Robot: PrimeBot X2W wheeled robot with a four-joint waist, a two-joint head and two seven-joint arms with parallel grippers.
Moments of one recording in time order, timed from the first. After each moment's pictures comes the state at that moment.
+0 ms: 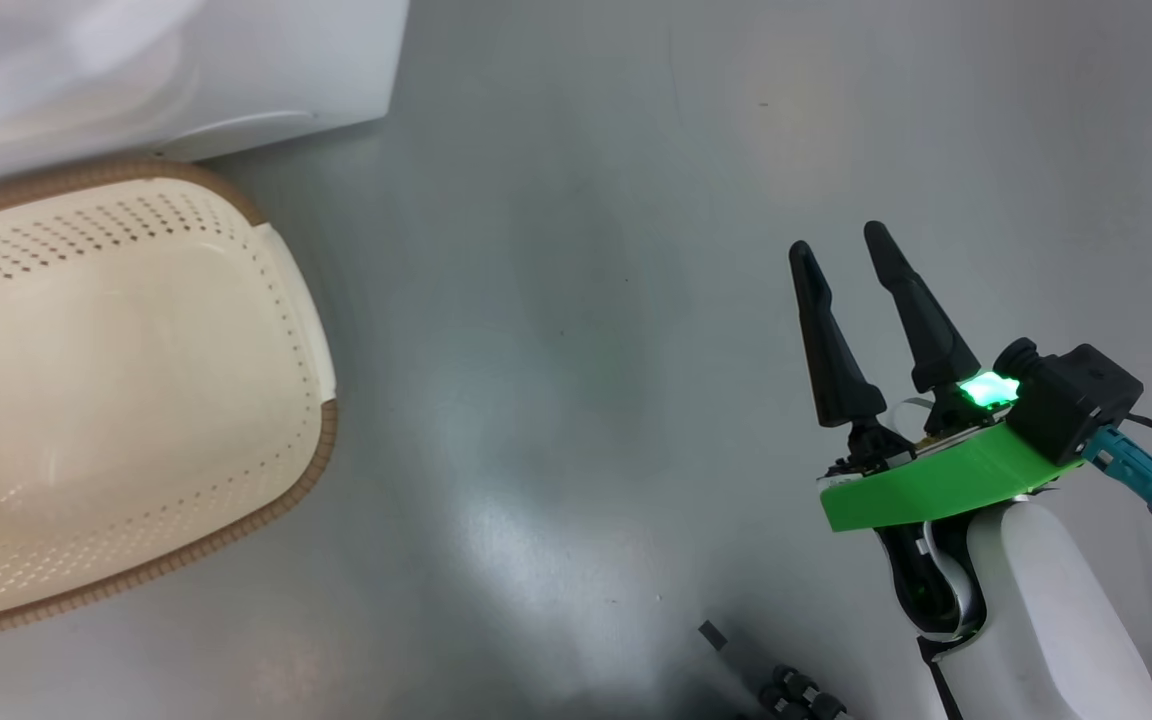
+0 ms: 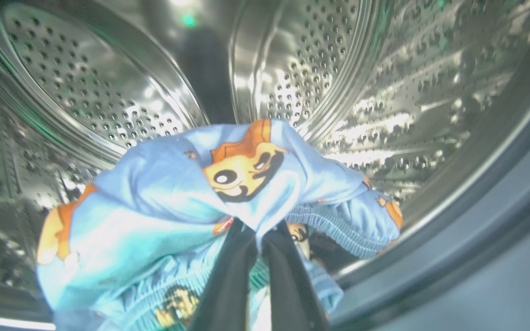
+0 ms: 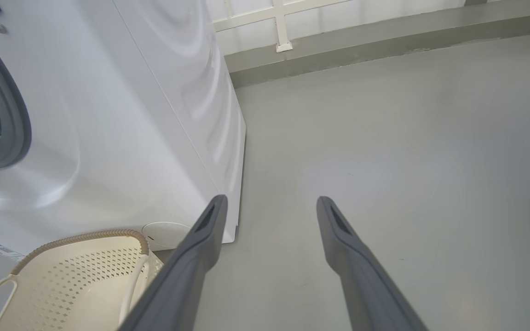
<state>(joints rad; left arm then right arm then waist) -1.22 0.49 -0.17 0.76 -0.40 -0.13 -0.26 -0.39 -0.05 0.16 0.11 0.39 0.13 -0.26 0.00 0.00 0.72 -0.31</state>
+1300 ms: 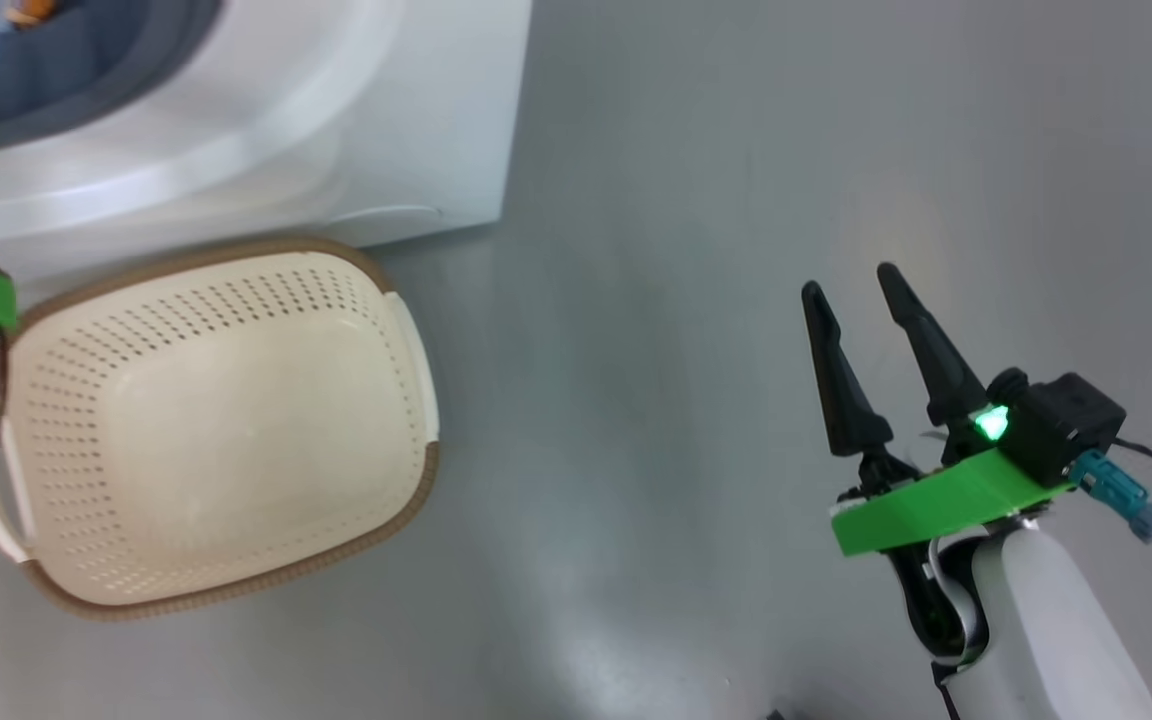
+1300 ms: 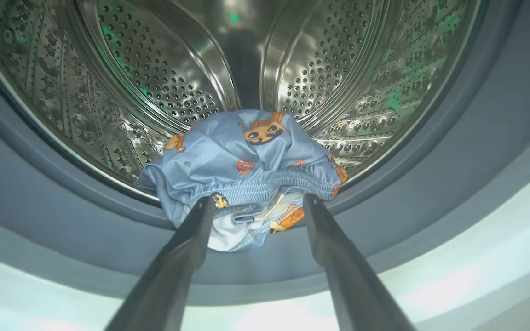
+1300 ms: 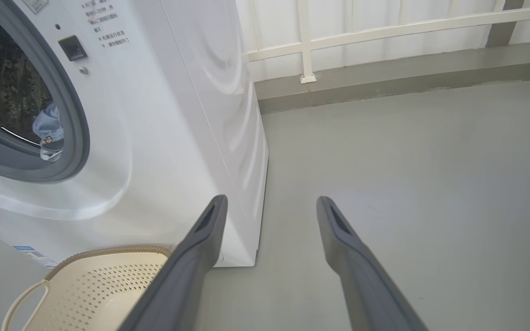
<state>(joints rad) -0.86 0.36 -0.06 0.64 -0.46 -0.13 -0.26 -0.36 -0.05 0.12 0.16 0.31 0.13 -0.26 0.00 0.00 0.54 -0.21</state>
